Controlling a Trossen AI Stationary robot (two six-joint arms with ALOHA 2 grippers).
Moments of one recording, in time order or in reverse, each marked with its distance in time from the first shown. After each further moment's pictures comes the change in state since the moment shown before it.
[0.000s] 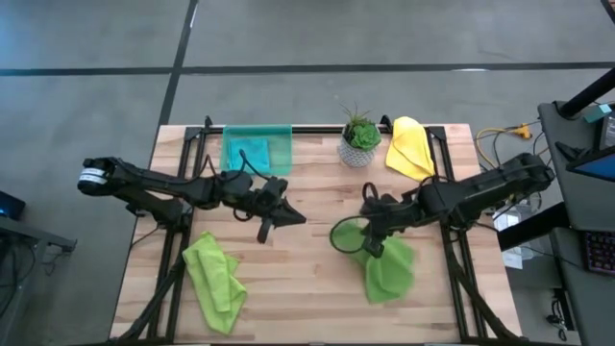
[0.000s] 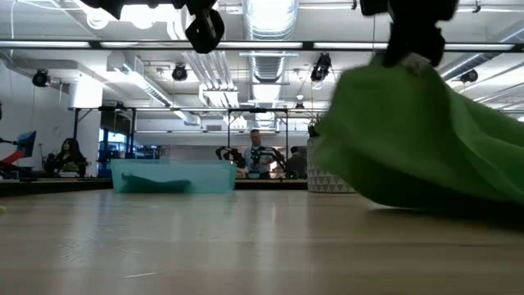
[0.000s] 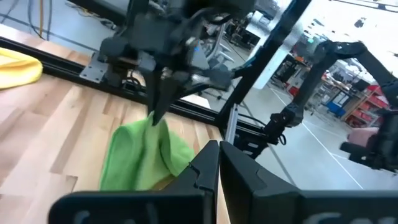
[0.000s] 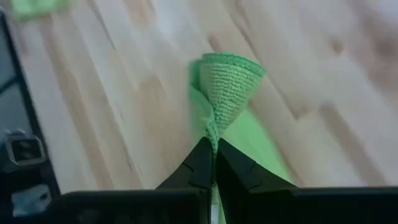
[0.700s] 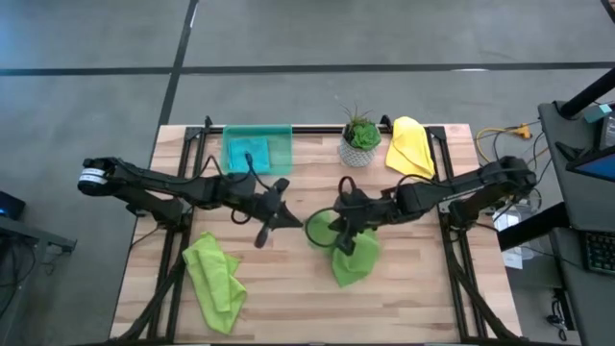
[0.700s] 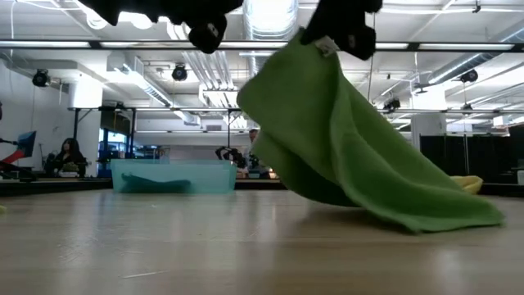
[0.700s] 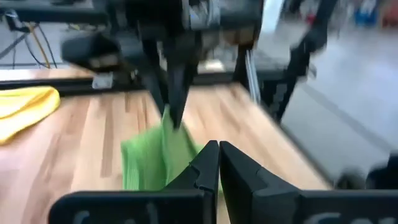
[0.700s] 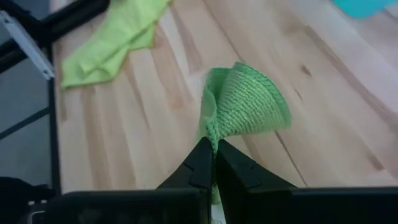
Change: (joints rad) left arm 0.006 0.002 -0.010 -0.139 0.038 0.448; right arm -0.058 0.178 0.147 0.256 0.043 -0.154
